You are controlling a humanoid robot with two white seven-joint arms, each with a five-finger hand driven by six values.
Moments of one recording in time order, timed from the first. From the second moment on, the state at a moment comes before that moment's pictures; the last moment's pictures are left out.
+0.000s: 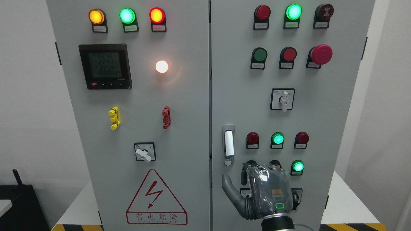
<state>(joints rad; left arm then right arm) -0.05 -0.04 0.00 0.00 0.12 -0.12 -0.14 -0.36 0.13 0.27 -1.86 1.42 0.22 0.05</state>
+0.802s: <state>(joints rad) -0.05 -0.04 0.00 0.00 0.12 -0.12 -0.14 -0.44 0.14 0.27 -1.81 1.44 0.25 0.10</state>
